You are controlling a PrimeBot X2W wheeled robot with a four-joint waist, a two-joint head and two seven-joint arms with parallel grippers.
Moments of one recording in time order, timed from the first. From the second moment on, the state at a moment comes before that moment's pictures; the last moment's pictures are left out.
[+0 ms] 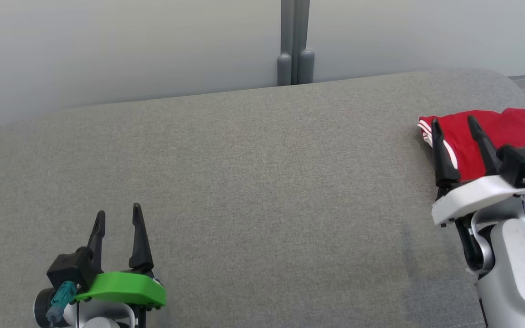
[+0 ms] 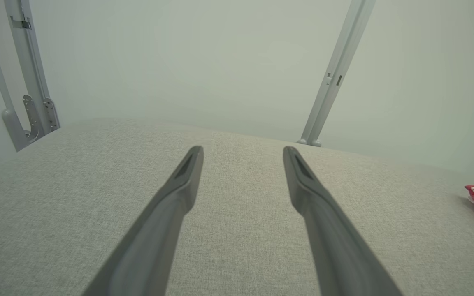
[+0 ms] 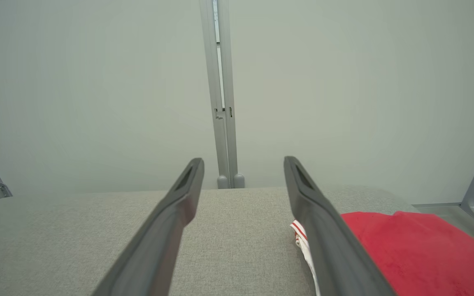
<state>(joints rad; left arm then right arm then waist) -0.09 0.16 -0.24 0.20 -0.47 0.15 -0.26 -0.37 -0.17 -0.01 0.31 0.22 0.13 -0.16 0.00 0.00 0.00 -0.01</state>
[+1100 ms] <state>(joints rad) -0.04 0.12 -0.19 0.20 -0.38 0.07 -0.26 -0.02 -0.05 -0.01 0.08 0.20 0.13 -0.16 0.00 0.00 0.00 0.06</state>
